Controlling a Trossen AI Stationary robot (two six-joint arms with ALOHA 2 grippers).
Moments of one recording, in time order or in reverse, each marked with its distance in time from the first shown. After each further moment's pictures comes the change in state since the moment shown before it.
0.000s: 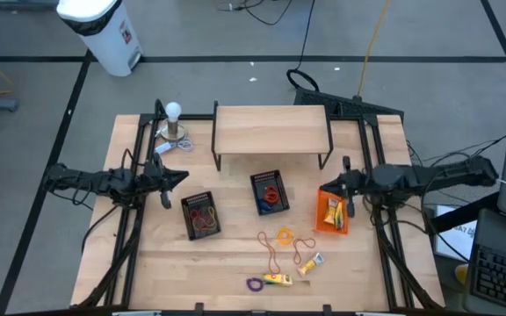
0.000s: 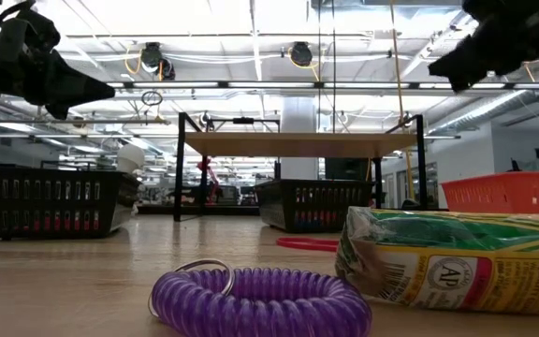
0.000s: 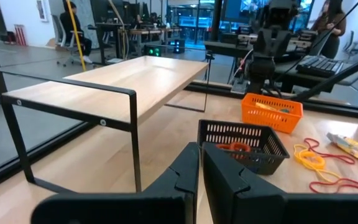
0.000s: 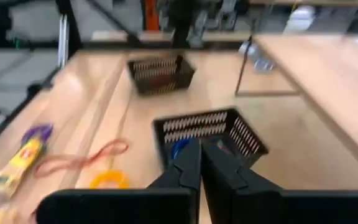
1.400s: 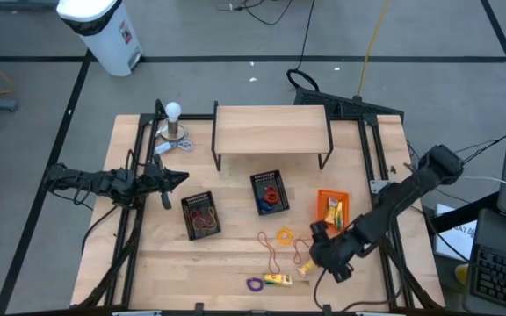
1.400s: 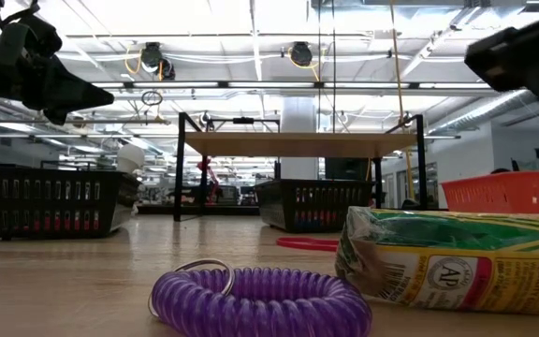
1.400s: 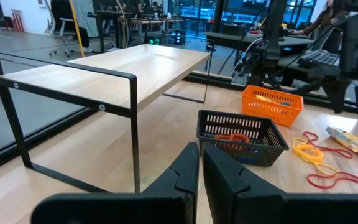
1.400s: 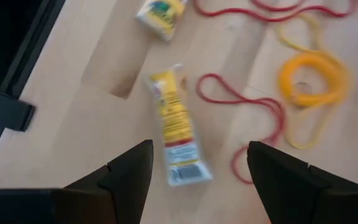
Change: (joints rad) left arm 0.000 0.000 0.000 -0.045 0.002 -0.051; right arm 0.540 1.018 0.551 -0.346 -0.055 0.232
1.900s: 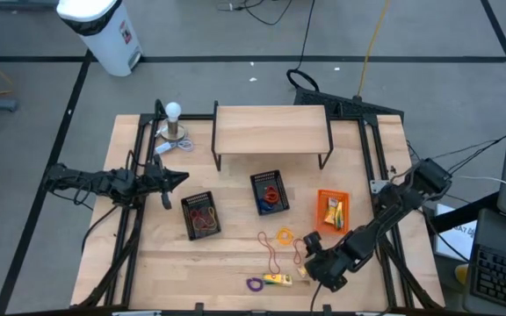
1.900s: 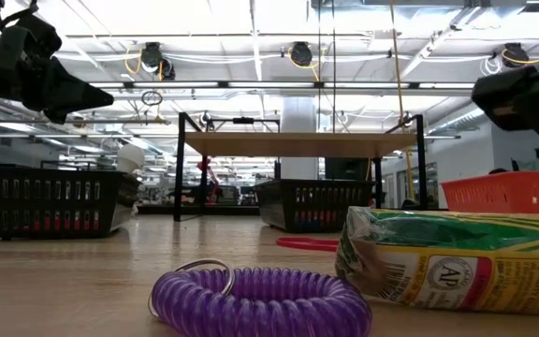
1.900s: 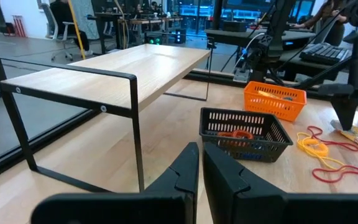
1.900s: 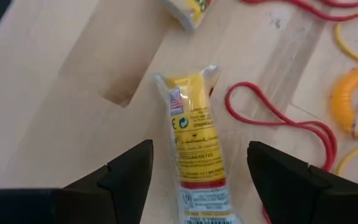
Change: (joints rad) left arm 0.000 0.000 0.000 -0.007 -0.002 0.036; right arm 0.045 0.189 0.000 0.141 0.056 -0.053
